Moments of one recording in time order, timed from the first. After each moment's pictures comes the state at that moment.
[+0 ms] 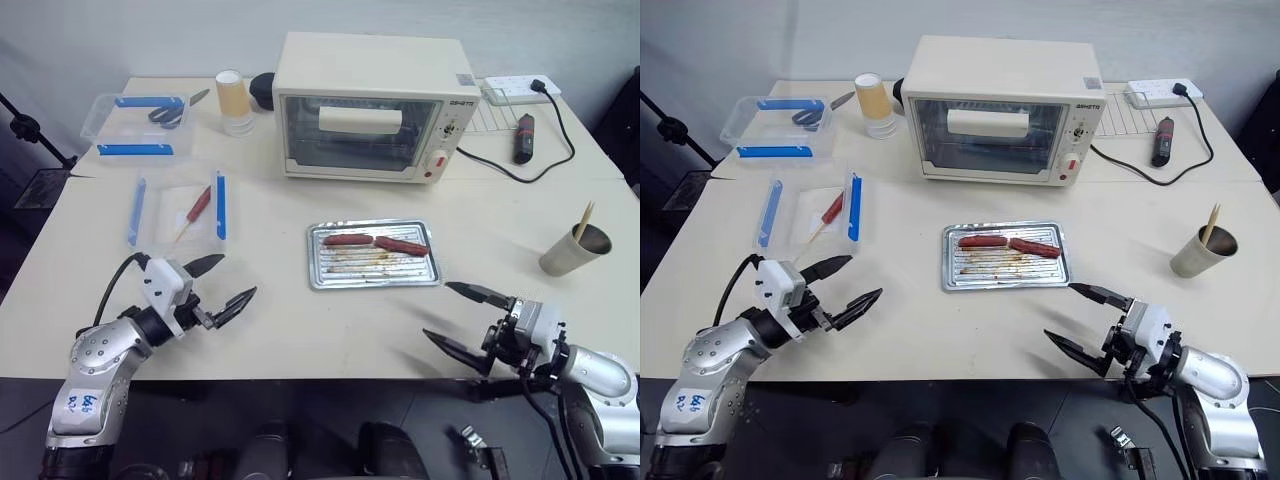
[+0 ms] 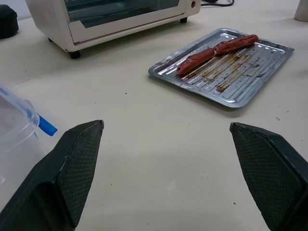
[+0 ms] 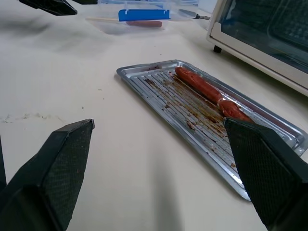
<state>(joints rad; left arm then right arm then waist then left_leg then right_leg) -0.01 0.56 0.22 -0.25 -0.40 0.17 -0.70 0.08 -0.62 -0.22 -0.09 0.49 -0.23 1.11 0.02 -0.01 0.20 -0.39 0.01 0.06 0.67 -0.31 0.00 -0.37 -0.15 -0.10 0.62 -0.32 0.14</state>
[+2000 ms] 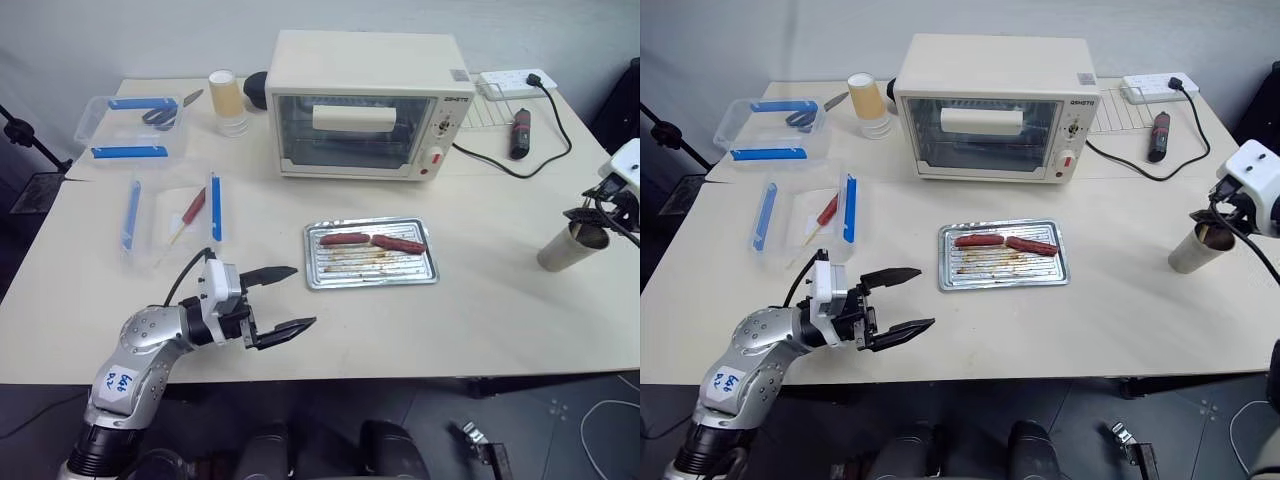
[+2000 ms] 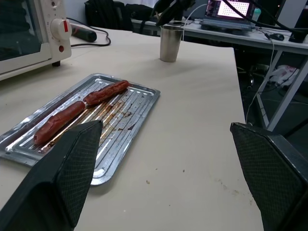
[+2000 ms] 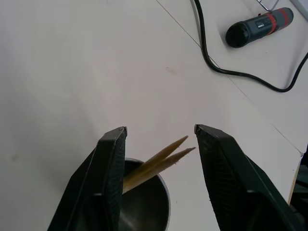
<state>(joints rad) -0.12 0.53 0.02 -0.34 -0.52 0.25 -0.92 -1.01 -1.09 0.07 1.01 -0.10 0.05 1.10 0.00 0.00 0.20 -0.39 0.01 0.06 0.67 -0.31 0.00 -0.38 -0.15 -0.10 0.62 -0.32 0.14</state>
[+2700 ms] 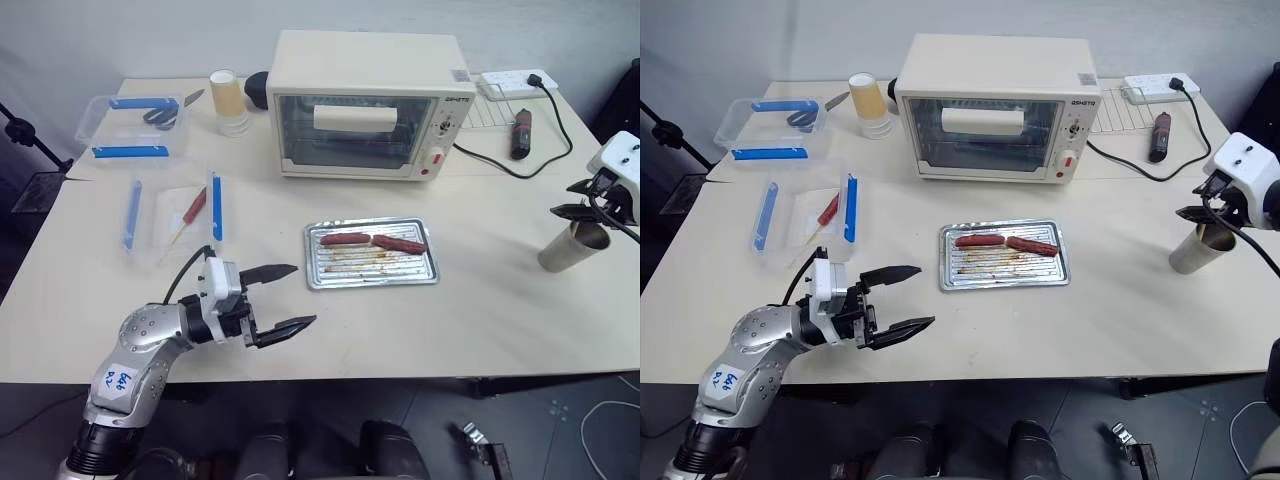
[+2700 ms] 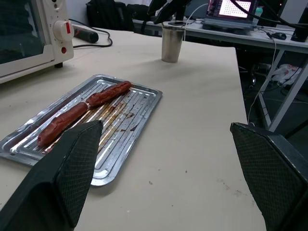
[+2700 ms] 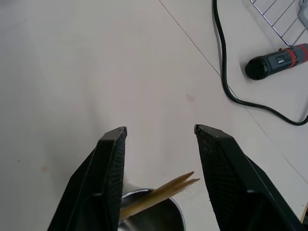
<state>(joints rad) -0.14 0.53 0.02 -0.34 -0.52 0.26 -0.91 -1.00 -1.09 0.07 0.90 -0.09 0.08 1.18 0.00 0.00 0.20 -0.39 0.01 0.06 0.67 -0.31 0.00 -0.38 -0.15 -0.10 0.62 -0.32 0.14</state>
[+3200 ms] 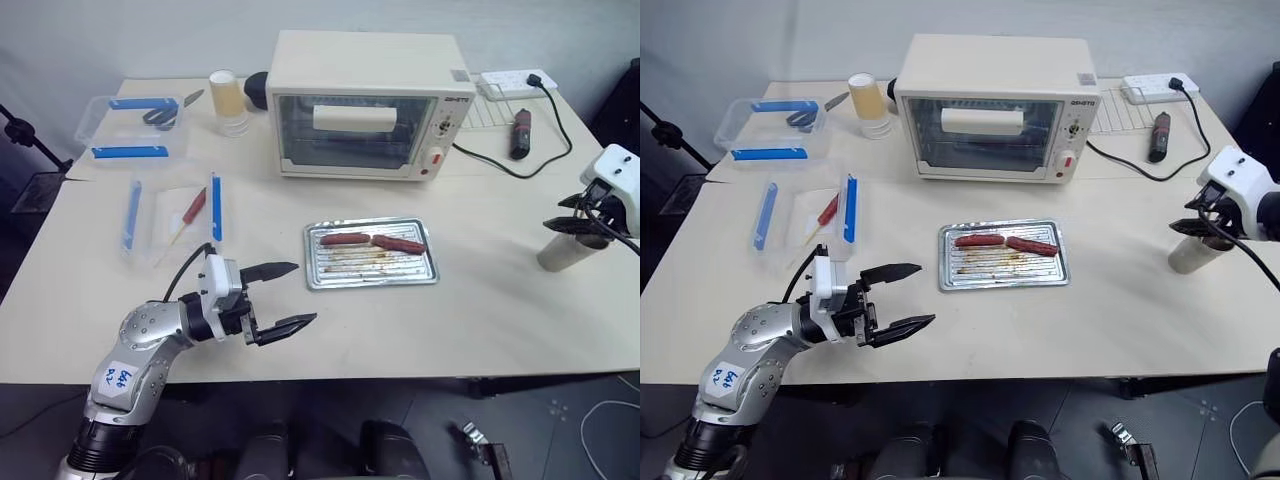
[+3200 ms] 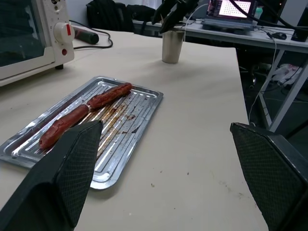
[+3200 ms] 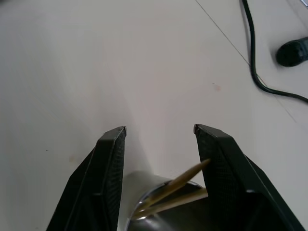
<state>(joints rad) -0.14 0.53 0.02 -0.34 -0.52 0.26 -0.91 -0.92 -1.09 0.07 0.78 -0.05 0.19 1.26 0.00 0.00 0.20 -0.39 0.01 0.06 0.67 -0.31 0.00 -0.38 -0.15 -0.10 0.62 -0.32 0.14</state>
